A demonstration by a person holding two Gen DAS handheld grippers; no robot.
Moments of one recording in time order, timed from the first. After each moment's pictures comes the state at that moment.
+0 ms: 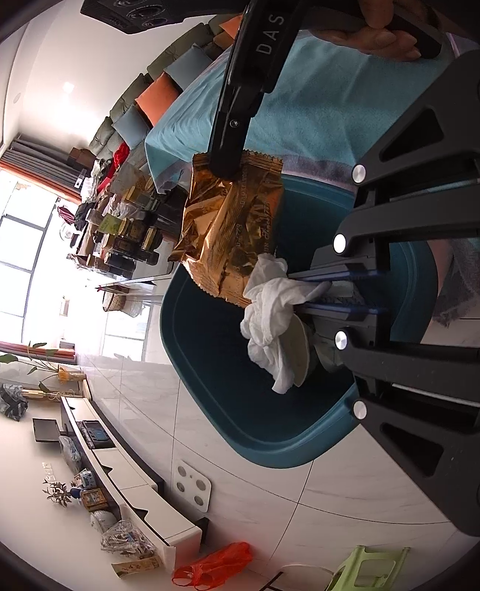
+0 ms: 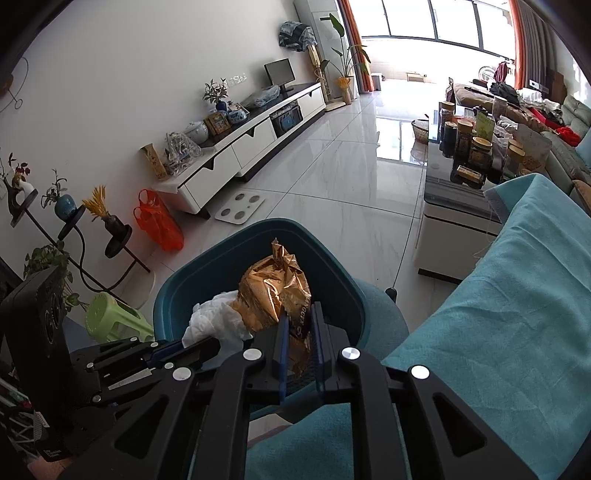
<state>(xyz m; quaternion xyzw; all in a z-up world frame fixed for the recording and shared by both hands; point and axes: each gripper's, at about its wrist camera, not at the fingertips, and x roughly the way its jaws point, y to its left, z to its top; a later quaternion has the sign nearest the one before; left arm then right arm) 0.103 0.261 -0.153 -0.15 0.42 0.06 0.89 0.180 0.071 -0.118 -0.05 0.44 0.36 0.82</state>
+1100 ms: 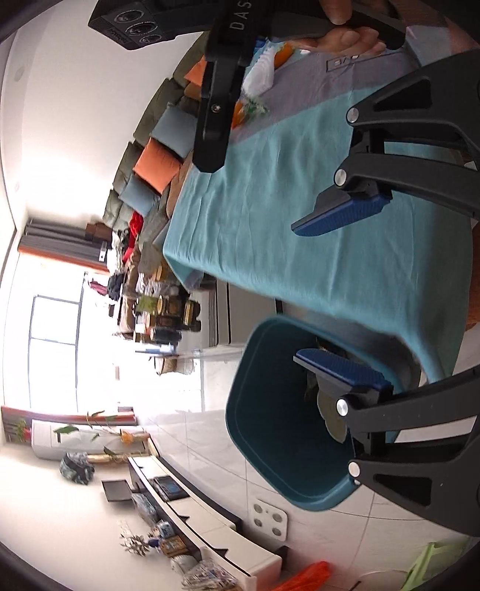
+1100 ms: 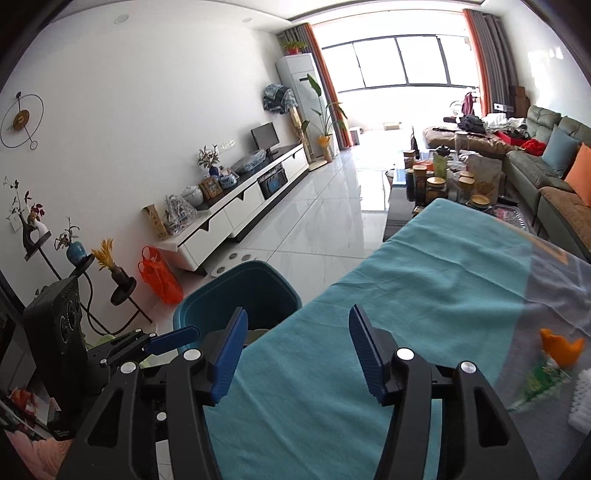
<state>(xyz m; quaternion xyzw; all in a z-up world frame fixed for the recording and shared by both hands) 0.058 0.148 -0.101 -0.06 0.33 -0.06 0.94 0.119 -0.078 -0.054 0.03 0.33 0.33 0.88</state>
